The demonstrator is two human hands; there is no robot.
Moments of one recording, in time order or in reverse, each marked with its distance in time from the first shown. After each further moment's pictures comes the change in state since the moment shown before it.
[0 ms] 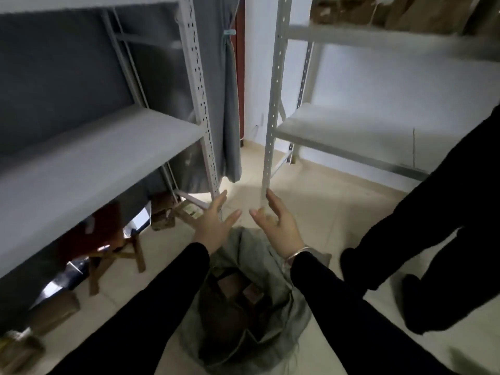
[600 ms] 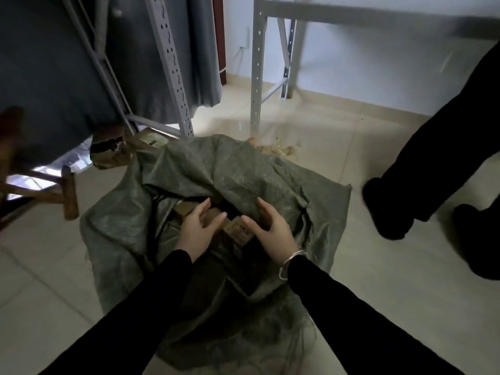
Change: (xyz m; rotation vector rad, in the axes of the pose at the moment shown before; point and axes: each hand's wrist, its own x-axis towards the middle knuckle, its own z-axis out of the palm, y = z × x) left_hand 0.028 -0.490 0.176 0.010 -0.003 -0.082; right_hand -0.034 0.488 0.100 -0.075 -0.044 0.129
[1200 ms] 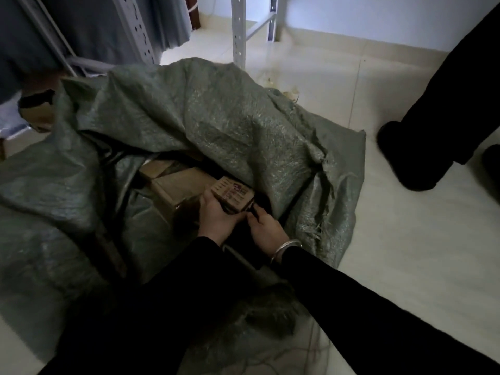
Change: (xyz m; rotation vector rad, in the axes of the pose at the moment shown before) left_hand 0.050 -0.122 0.090 0.254 0.043 -0.082; right_hand 0.042 0.141 0.069 -0.186 -0.100 0.331
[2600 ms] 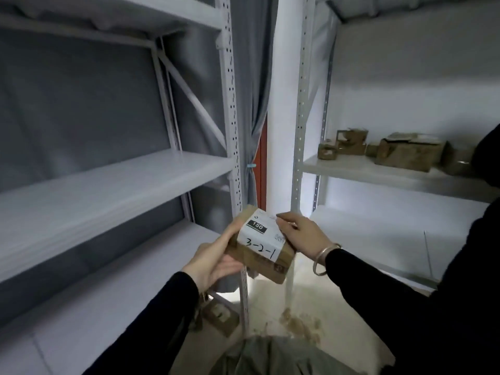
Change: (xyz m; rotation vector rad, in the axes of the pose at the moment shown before) left_hand -0.215 0.731 -0.661 -0.685 -0.099 -0.066; right_hand -0.404 -0.799 -0.425 -0.136 0.137 -0.583
